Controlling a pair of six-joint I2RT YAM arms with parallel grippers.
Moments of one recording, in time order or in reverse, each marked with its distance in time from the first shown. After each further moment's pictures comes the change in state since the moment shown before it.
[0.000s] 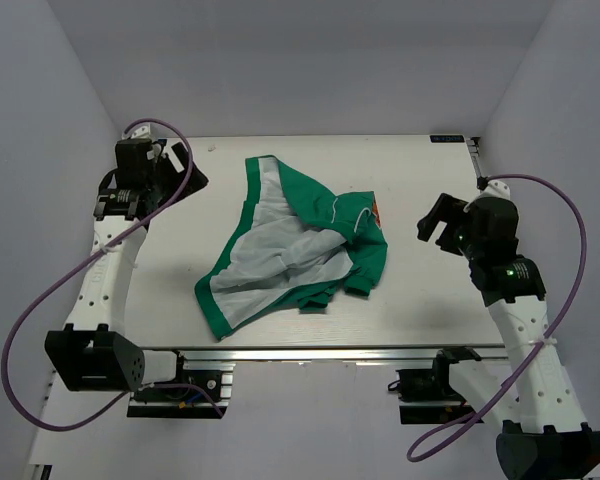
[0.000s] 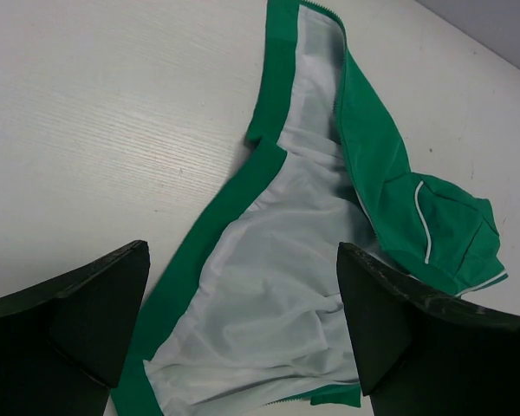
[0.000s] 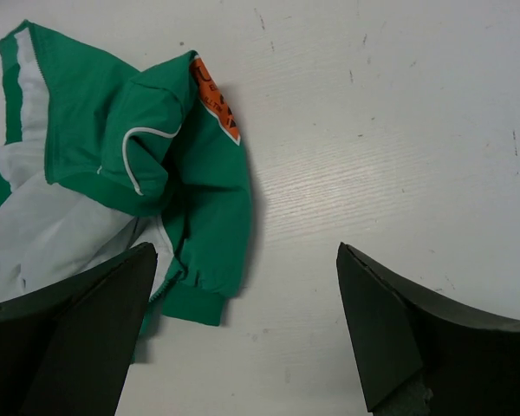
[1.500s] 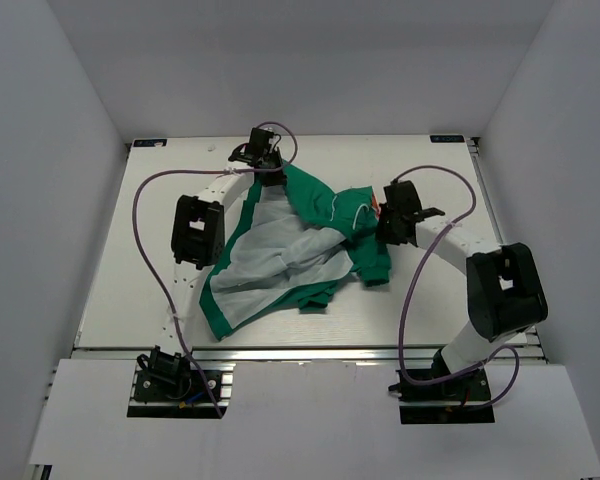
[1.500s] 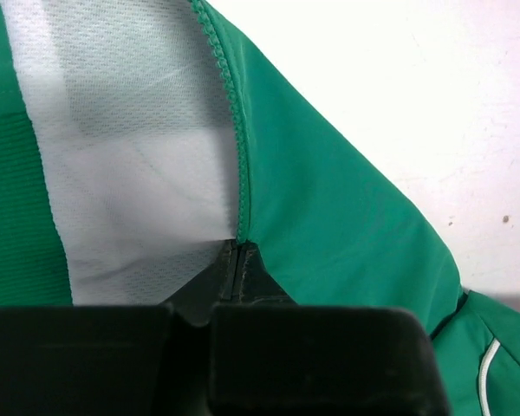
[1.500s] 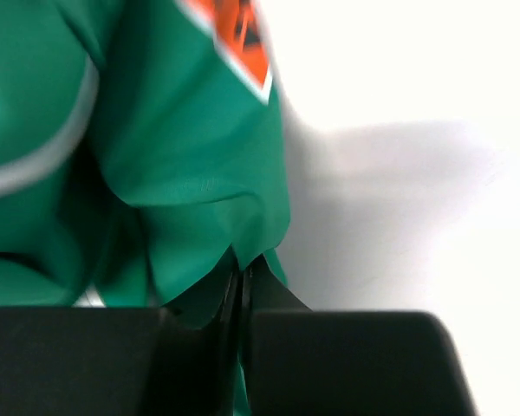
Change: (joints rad) left arm -0.314 1.261 0.868 0.183 0.033 -0.019; right arm 0.222 0.789 0.000 0.350 0.029 0.060
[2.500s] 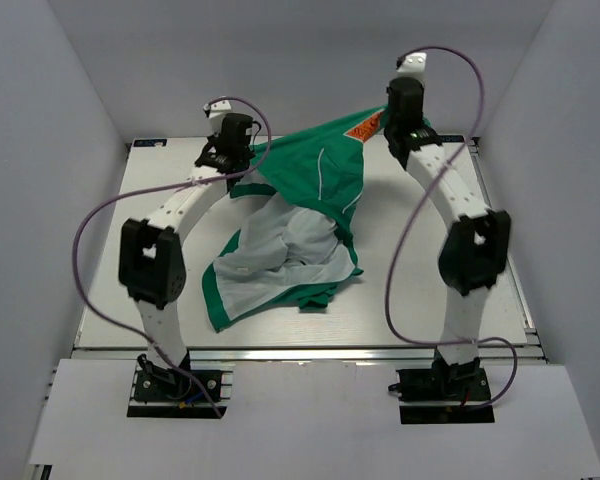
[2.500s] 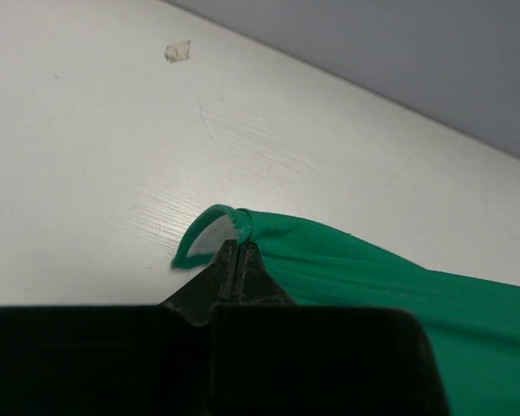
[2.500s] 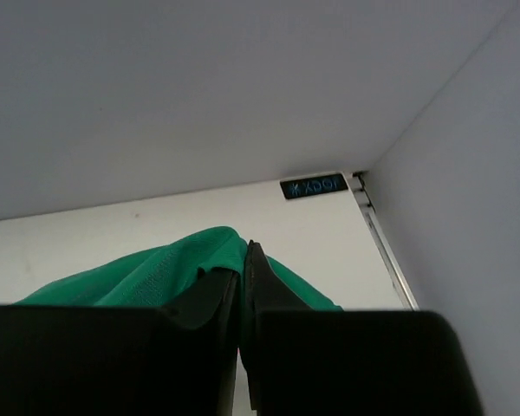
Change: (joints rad) left arm -0.021 -0.697 -0.598 0.227 -0.655 -0.004; right arm -0.037 0.291 0.866 0.188 0.536 -0.519
